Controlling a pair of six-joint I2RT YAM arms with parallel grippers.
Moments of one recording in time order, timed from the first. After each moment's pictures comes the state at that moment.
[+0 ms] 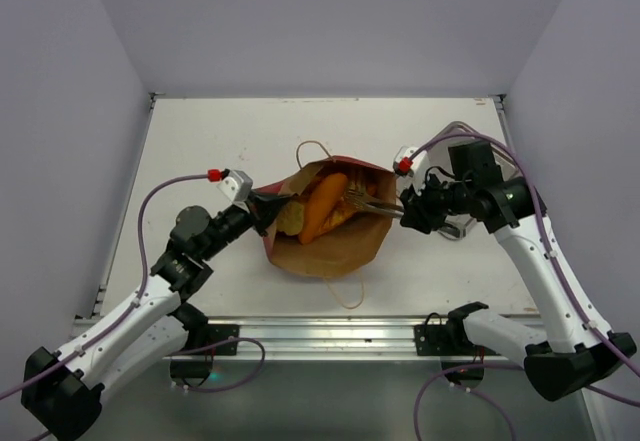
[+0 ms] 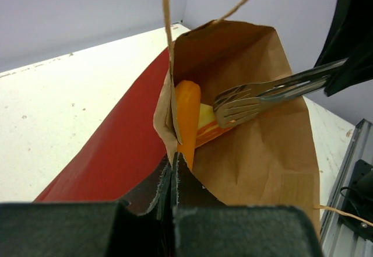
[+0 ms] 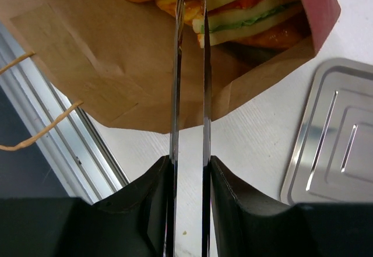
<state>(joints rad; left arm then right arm) -0.57 0.75 0.47 0.33 0.25 -0.21 0.34 1.08 1.27 -1.11 -0.49 -0.49</state>
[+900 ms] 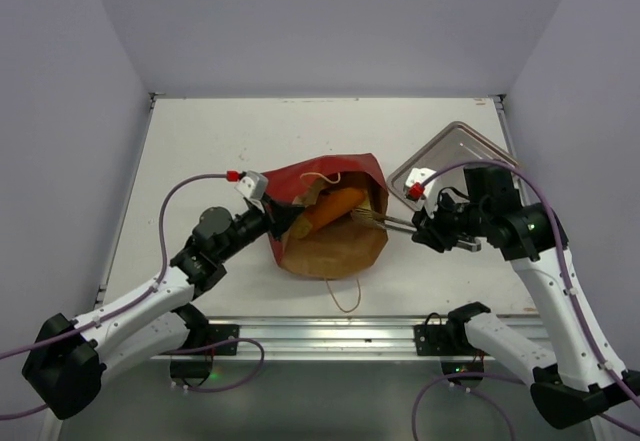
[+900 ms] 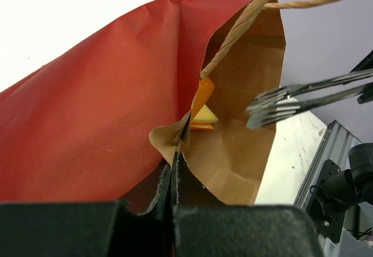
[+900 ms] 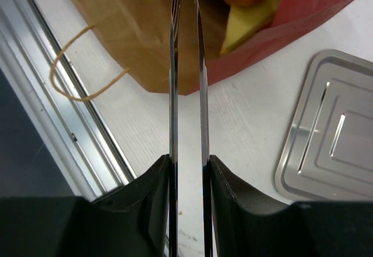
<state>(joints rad) -0.66 0.87 0.40 0.44 0.18 -0.38 0.34 0.92 1.22 -1.19 -0.45 -0.55</state>
